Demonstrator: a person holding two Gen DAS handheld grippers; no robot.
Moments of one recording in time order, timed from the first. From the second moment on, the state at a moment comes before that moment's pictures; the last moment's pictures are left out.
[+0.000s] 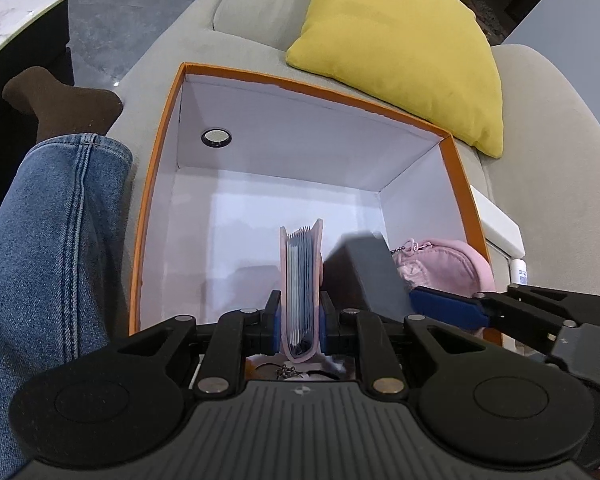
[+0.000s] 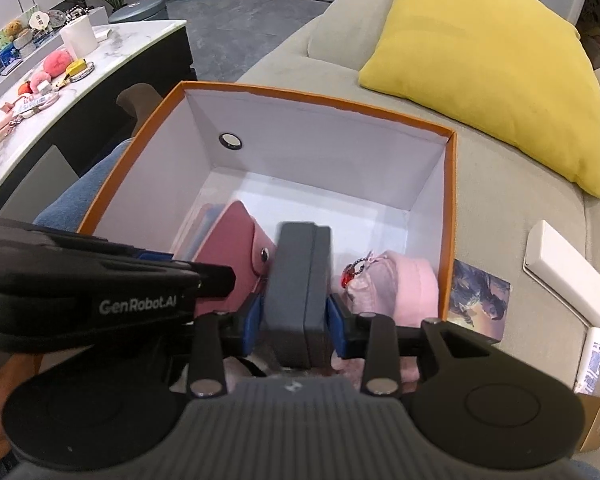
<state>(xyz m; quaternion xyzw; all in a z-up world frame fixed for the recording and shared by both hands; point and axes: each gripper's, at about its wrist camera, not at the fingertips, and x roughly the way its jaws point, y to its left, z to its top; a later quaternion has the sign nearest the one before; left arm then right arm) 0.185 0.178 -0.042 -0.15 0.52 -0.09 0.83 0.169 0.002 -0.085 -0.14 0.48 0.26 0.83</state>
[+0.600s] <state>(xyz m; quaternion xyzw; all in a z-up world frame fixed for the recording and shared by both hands) 0.185 0.149 -0.042 -0.13 0.53 -0.11 0.83 0.164 -0.056 -0.035 -0.07 0.41 0.23 0.88</state>
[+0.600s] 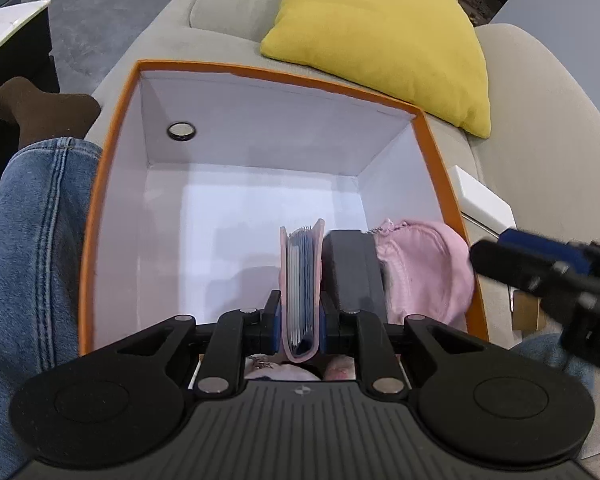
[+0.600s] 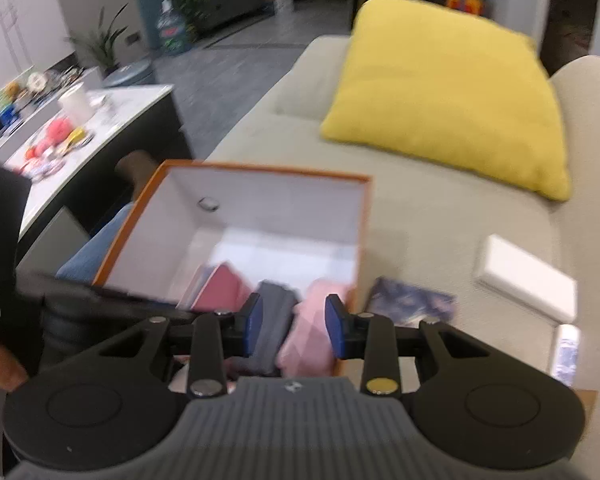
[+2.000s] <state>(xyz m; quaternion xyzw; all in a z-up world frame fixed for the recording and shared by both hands) 0.161 0.112 0.019 0.01 0.46 -0.10 0.88 0.158 -0.205 -0.059 -0.01 0.44 0.13 0.89</state>
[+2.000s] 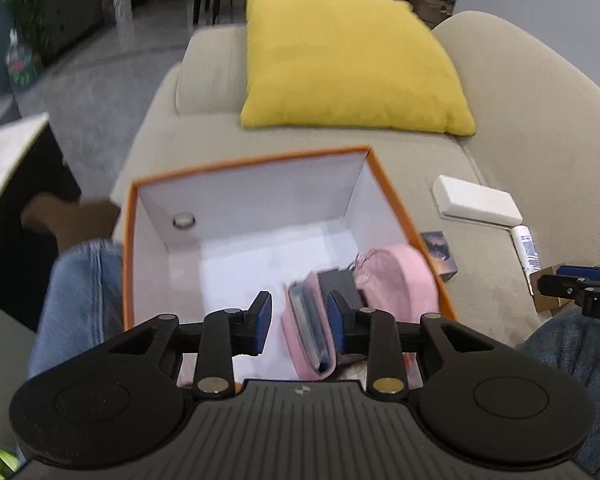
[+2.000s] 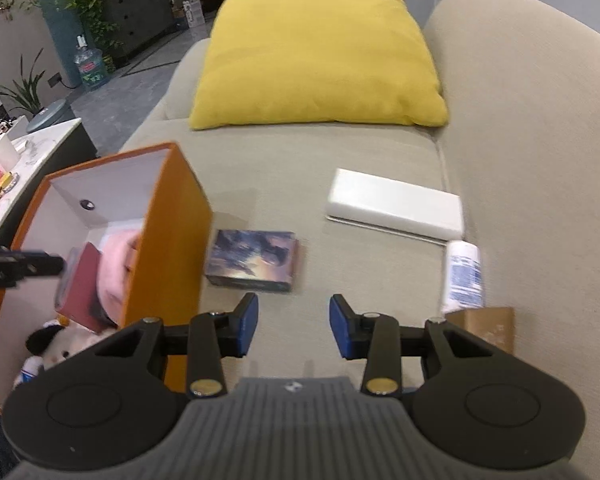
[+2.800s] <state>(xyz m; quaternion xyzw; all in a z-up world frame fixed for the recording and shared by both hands) 0.201 -0.072 -0.019 0.29 0.46 -0.28 0.79 0.227 -0.249 -0.103 0.04 0.52 0.16 0.84</state>
